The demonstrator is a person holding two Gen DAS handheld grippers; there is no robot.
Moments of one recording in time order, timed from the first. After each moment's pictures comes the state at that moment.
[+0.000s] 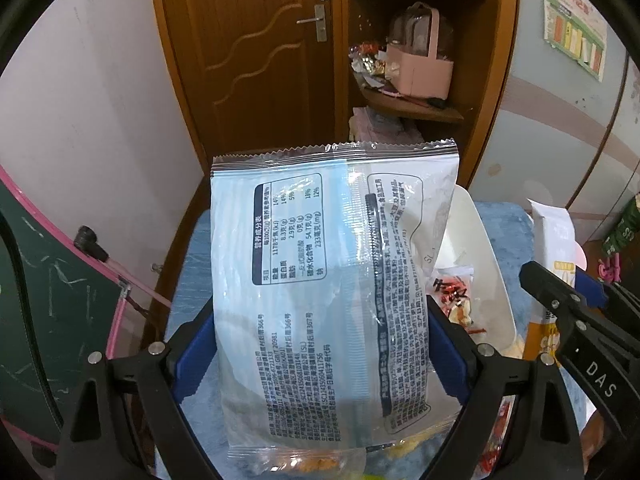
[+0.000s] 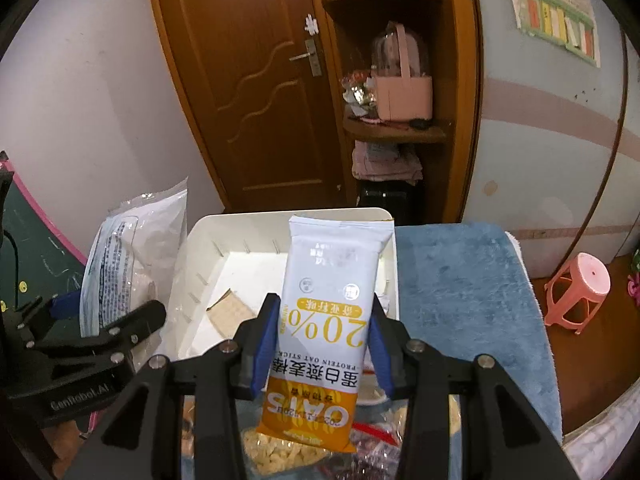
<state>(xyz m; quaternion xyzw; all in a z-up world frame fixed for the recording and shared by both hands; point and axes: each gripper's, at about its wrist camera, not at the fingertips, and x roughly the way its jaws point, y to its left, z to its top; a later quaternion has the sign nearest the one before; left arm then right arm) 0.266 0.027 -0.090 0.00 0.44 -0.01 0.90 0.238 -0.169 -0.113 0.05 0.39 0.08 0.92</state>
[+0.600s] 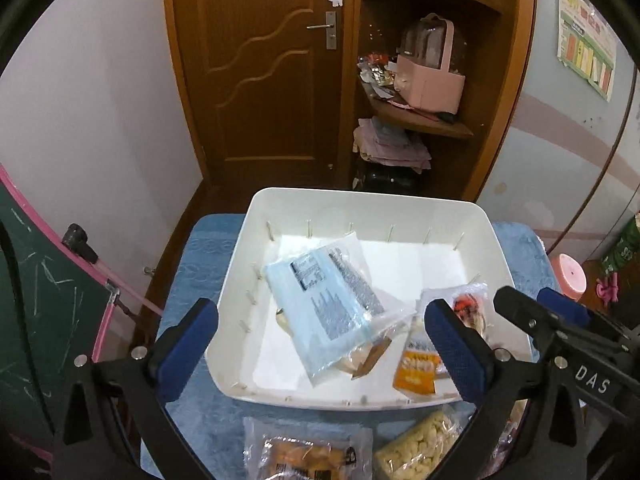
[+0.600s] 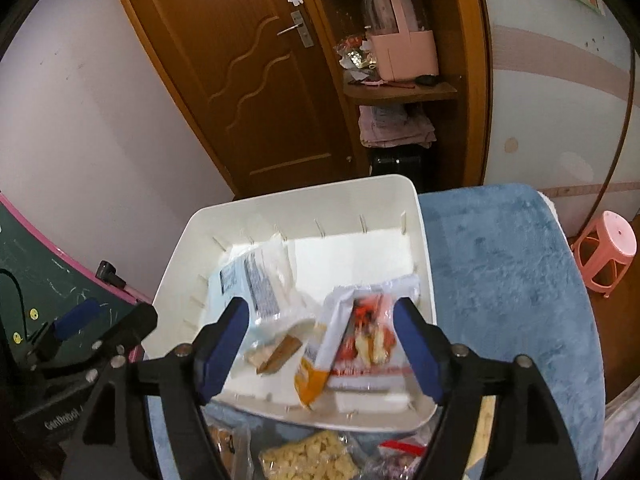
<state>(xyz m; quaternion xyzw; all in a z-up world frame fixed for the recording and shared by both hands) 0.285 0.040 -0.106 -0.02 0.42 0.00 0.91 0.273 -0.167 -0.146 0.11 0.43 0.10 0.89</state>
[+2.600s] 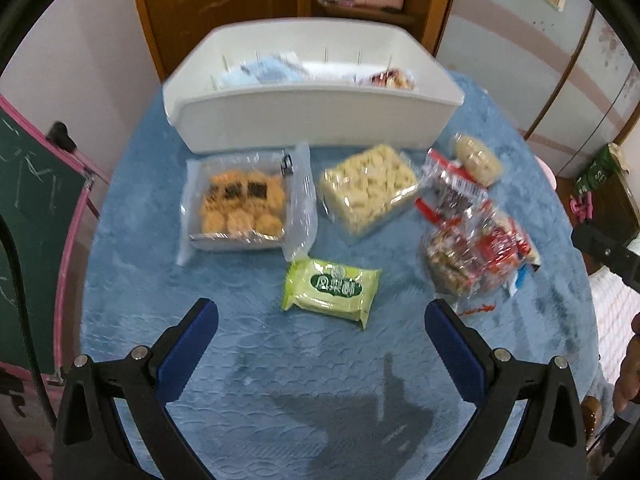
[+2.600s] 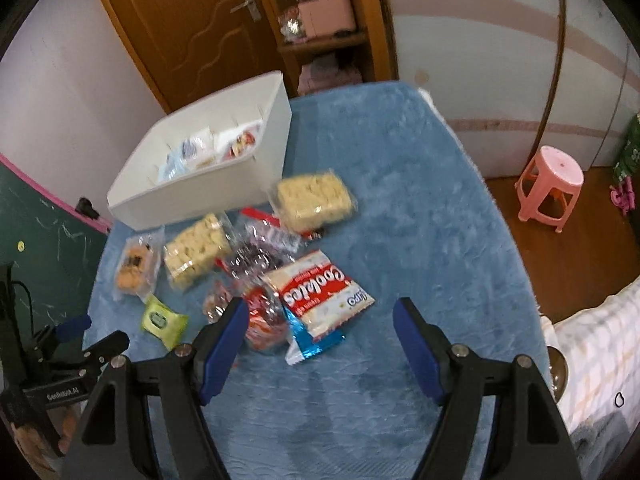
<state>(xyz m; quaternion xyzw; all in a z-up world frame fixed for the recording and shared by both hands) 0.080 0.007 -0.204 -0.01 0.54 -0.06 0.84 0.068 -0.281 -0.200 0.10 0.49 0.04 0.87</state>
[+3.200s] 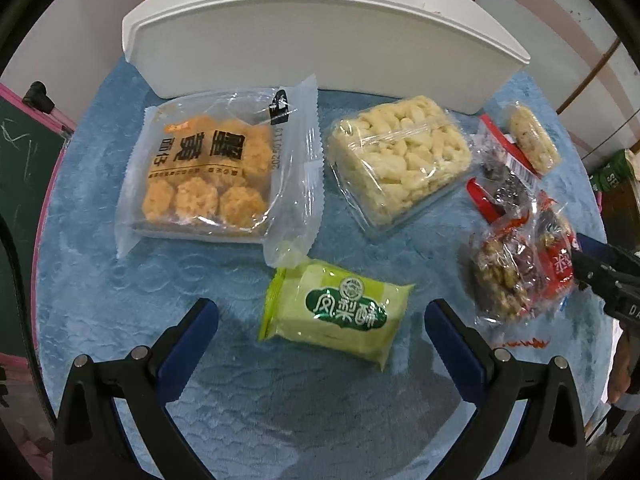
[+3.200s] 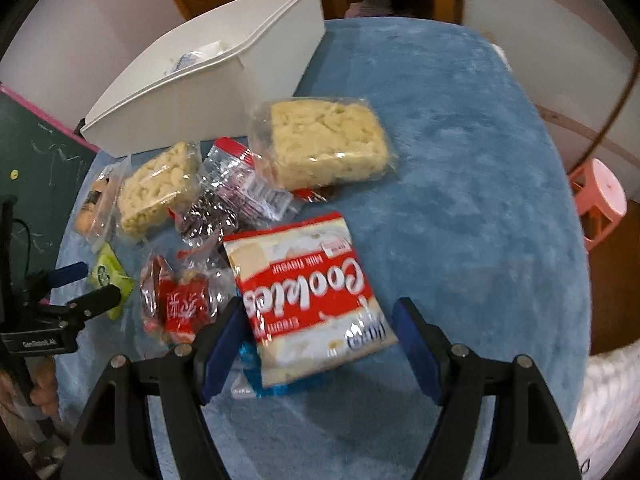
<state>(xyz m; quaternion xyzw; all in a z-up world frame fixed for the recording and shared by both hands) 0.129 0.004 -0.270 -0.03 0.60 -0.05 0.80 0.132 -0.273 -0.272 0.03 0.57 0.13 0.81</state>
